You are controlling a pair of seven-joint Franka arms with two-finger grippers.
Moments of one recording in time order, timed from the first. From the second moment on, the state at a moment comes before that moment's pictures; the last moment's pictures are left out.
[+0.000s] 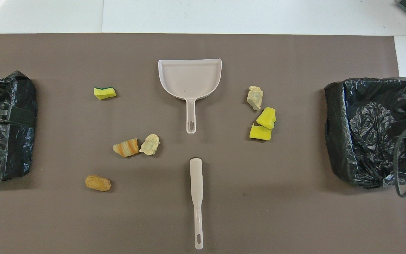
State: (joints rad) left arm -0.05 -0.03 -0.03 -1.59 0.00 1.55 0.06; right arm 0.05 -0.08 -0.10 -1.60 -0.06 1.48 -0.03
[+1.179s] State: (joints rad) left arm -0.05 -0.04 -0.03 -1.61 0.00 1.55 0.07; right arm 0.05 -0.09 -0.08 -1.59 -0.06 1.51 -0.03
